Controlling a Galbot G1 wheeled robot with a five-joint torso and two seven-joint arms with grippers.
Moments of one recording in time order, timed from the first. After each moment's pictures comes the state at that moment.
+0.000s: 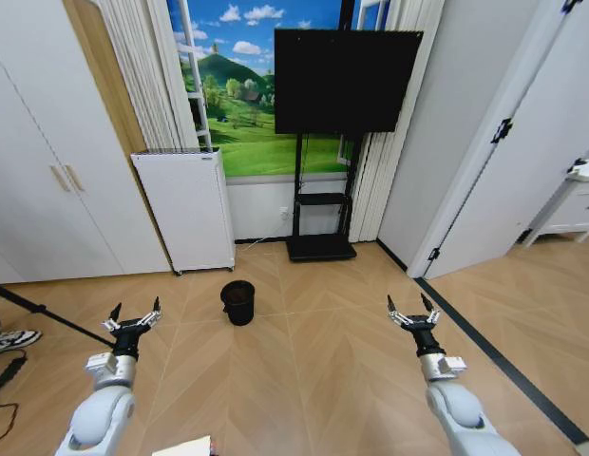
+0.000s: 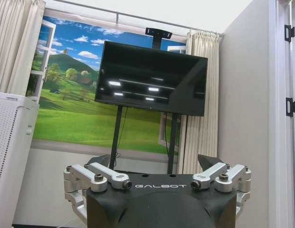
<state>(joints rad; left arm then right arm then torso) 1.41 -1.10 -0.69 -1.86 -0.44 -0.10 -0.18 -1.44 1.14 0.75 1.66 0.37 0.47 -0.05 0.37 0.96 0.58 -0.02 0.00</state>
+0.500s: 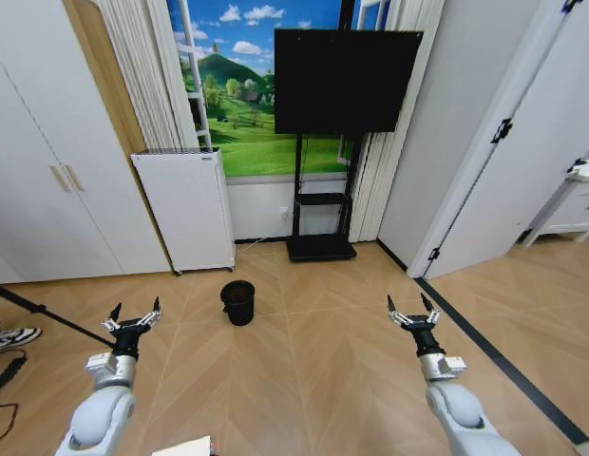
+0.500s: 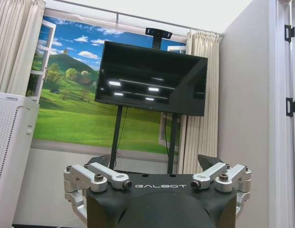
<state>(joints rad) 1.41 -1.10 -0.69 -1.86 -0.44 -0.10 -0.18 -1.44 1.14 0.75 1.66 0.37 0.47 -0.05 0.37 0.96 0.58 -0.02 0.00</state>
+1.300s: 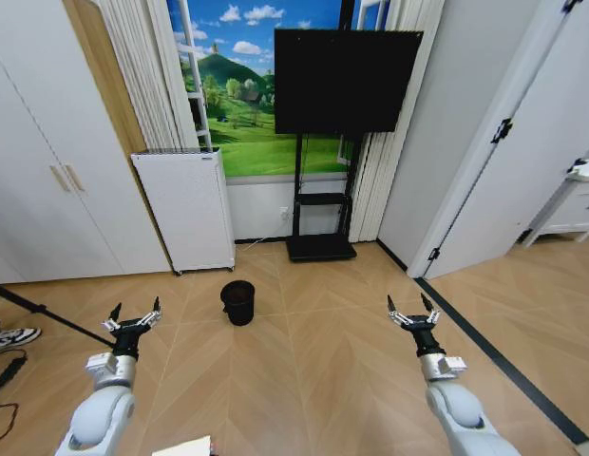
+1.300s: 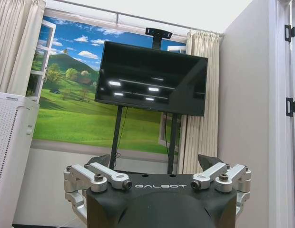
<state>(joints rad) 1.41 -1.10 -0.69 -1.86 -0.44 -0.10 -0.18 -1.44 1.14 0.75 1.66 0.37 0.47 -0.05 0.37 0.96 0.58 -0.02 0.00</state>
